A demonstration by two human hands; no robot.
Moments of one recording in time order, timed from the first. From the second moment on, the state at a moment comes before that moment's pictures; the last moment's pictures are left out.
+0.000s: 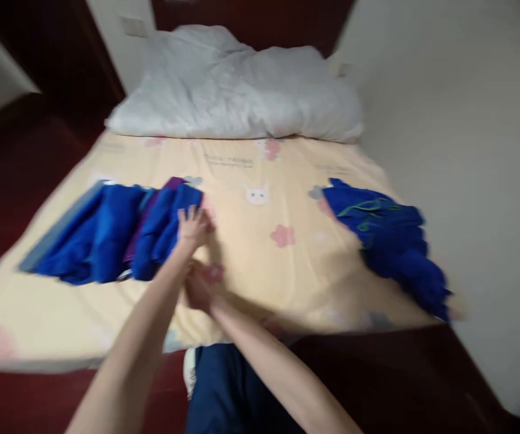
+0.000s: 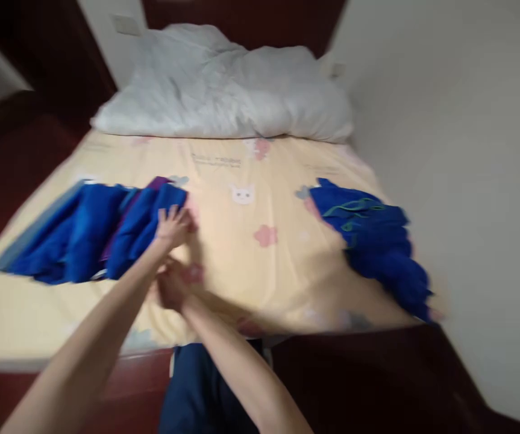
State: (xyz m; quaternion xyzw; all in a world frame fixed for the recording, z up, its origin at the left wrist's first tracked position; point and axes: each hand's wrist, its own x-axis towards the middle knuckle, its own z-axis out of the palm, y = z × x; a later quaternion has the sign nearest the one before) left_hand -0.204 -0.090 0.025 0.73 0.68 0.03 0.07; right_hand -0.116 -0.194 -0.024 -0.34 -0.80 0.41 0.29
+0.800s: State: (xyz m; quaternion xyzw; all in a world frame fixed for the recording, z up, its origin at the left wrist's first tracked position) left_hand -0.013 -0.295 -0.075 0.79 0.56 0.26 0.01; right_hand 0.439 -0.029 0.029 -0.67 -0.64 0.09 0.37
